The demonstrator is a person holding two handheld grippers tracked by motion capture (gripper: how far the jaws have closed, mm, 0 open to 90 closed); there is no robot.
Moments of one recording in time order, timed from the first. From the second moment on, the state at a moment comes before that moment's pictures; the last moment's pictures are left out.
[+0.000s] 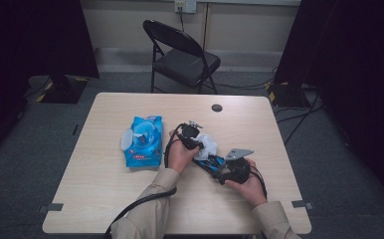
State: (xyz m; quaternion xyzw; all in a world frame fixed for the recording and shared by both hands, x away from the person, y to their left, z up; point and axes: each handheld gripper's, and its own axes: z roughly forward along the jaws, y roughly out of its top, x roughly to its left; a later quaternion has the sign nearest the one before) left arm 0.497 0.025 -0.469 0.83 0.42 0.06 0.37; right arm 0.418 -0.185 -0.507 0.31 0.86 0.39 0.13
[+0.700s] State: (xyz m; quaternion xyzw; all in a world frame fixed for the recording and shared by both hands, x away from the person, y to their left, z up) left arm 0.505 0.065 -0.478 0.81 0.45 0.07 0.36; right arm 0.418 -0.185 -0.507 0.31 0.86 0.39 0.13
